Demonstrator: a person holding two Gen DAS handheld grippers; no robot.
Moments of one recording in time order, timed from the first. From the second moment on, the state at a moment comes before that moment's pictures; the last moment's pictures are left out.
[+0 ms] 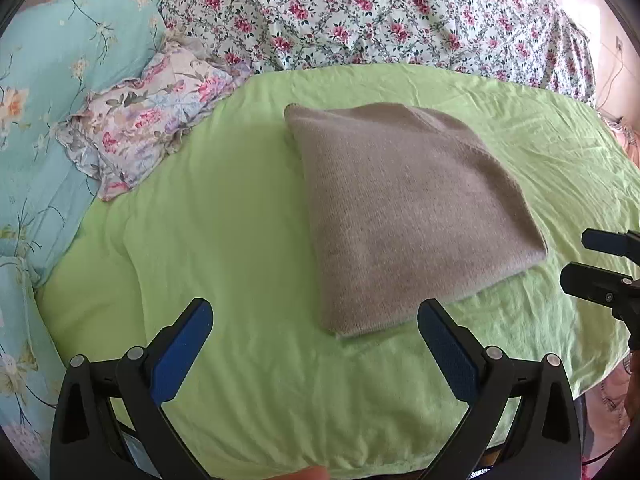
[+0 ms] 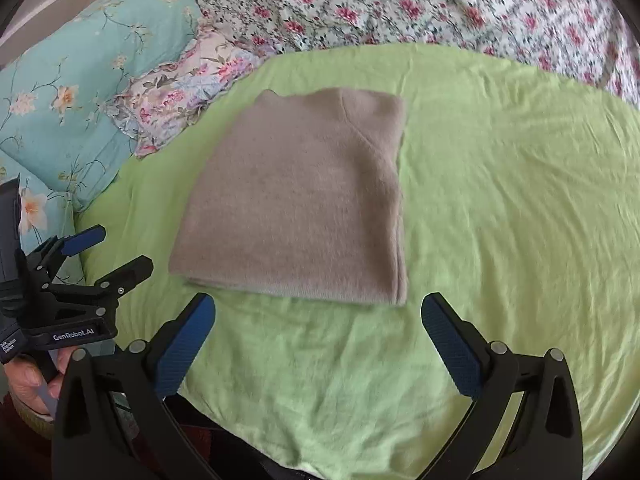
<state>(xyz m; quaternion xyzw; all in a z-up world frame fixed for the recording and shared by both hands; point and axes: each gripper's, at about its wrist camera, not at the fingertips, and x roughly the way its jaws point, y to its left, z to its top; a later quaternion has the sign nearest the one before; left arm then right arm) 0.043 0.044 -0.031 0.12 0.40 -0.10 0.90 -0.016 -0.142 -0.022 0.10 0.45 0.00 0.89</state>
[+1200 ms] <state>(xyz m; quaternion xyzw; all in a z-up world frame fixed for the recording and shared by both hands) 0.084 0.049 -0.026 0.07 0.43 -0.08 0.90 0.048 -0.138 -0.014 0.01 0.49 -0.04 0.87</state>
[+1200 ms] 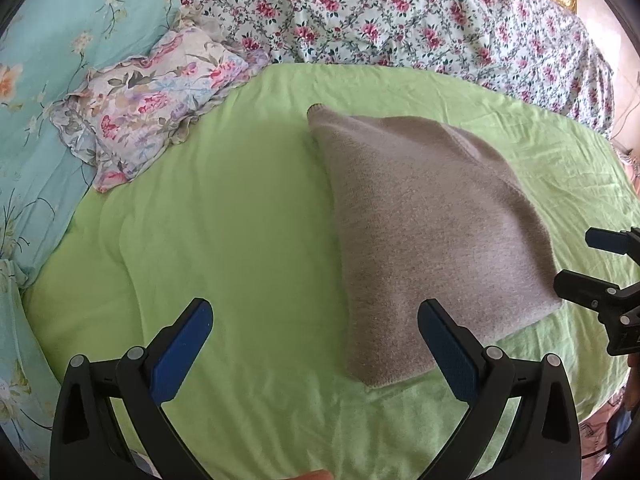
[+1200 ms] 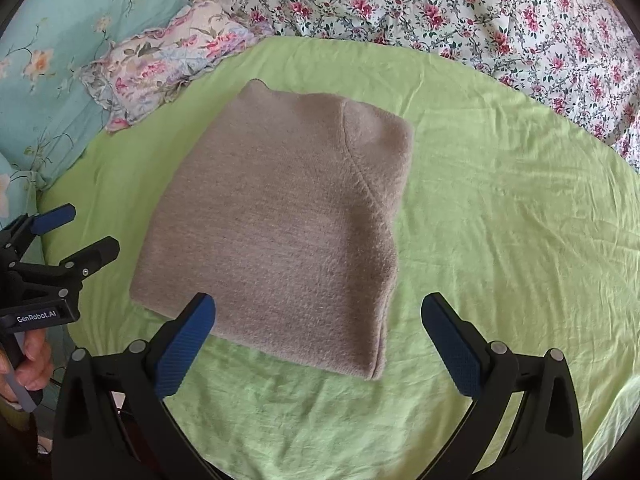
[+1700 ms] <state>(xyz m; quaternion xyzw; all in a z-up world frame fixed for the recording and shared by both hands) 0.093 0.030 -0.033 0.10 0.44 -0.08 0.89 0.046 -0.157 -0.017 0.02 0.50 -0.06 0.86</state>
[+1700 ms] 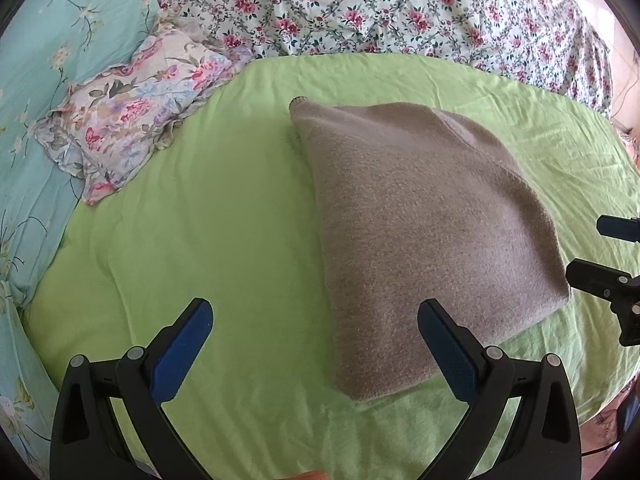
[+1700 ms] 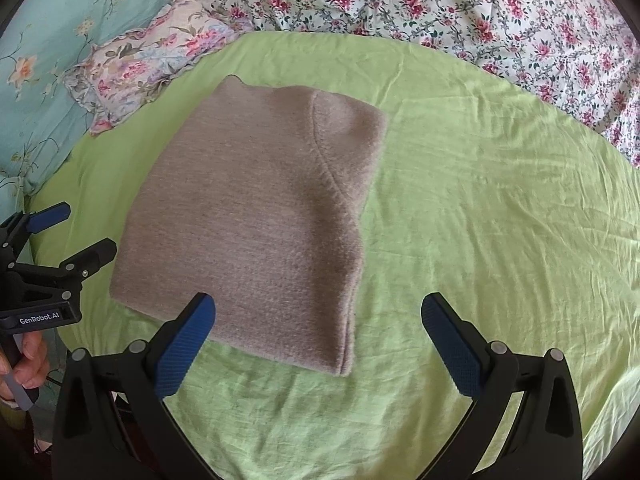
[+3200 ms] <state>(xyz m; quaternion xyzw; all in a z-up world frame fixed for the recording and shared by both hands) 0.087 0.023 -0.021 0.11 0.42 -0.09 0.90 0.039 -0.146 -0.008 0.04 0.48 -0.04 0.87</state>
